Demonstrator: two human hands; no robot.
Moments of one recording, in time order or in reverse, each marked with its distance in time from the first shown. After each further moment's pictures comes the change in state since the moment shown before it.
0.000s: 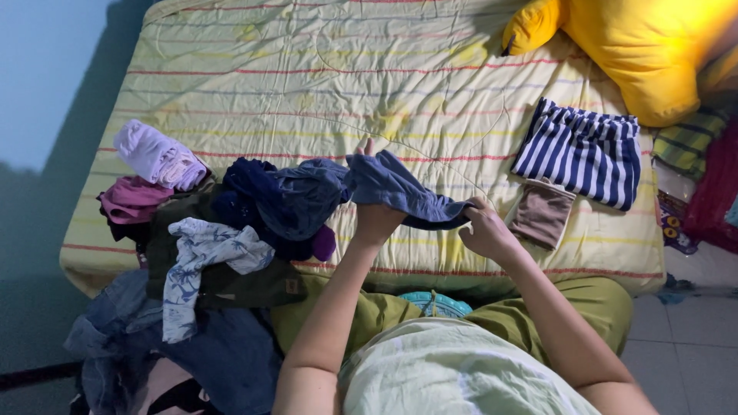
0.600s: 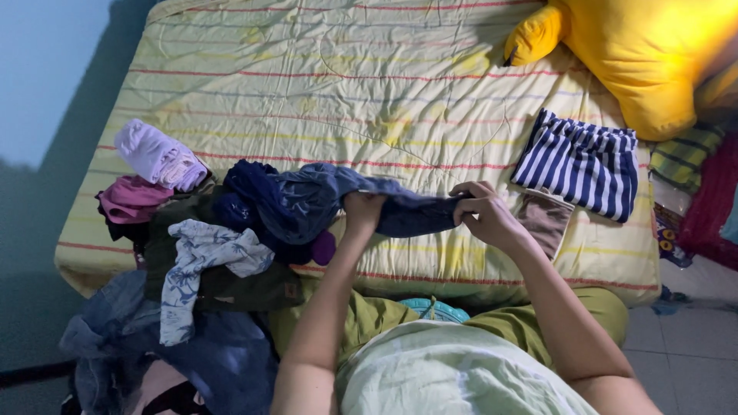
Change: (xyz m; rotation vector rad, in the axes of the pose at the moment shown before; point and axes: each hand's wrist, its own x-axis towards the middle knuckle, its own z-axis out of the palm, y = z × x) left_hand -0.044 -0.127 0.062 -0.255 -0.134 -0.592; right_hand 0.033 -0.027 -0.045 0.031 0.046 -0.223
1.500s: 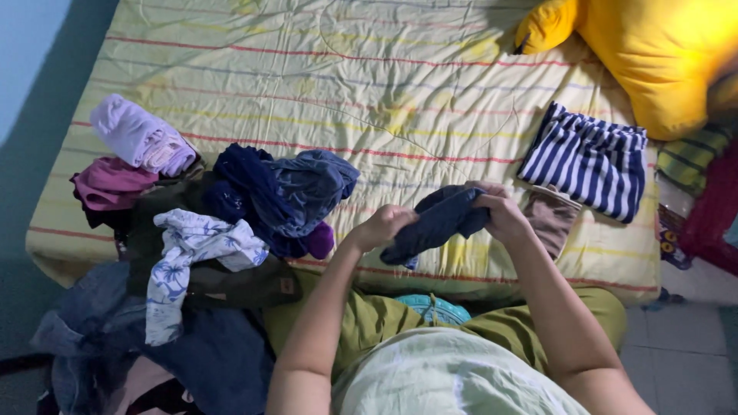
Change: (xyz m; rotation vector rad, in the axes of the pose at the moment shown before) left_hand -0.031 -0.004 0.001 -0.224 -0.861 -0.201; right_hand 0.002 0.076 0.055 1.474 0.009 0.477
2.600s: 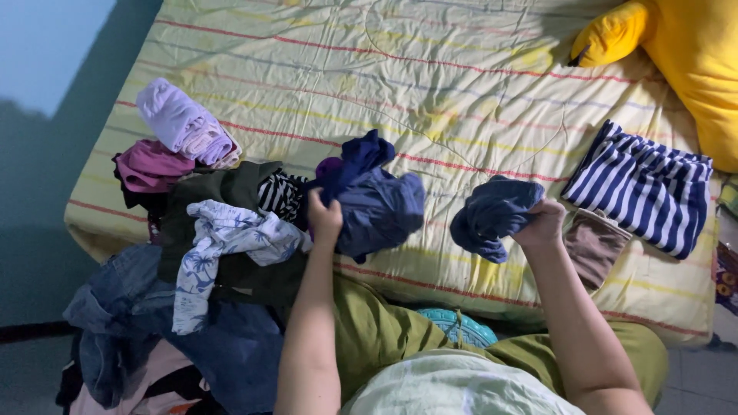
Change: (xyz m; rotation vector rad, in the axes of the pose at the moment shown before) left_hand -0.058 -0.116 -0.133 0.216 1.226 -0.207; right_hand 0.047 0.035 -0.049 0.628 -0.260 -0.174
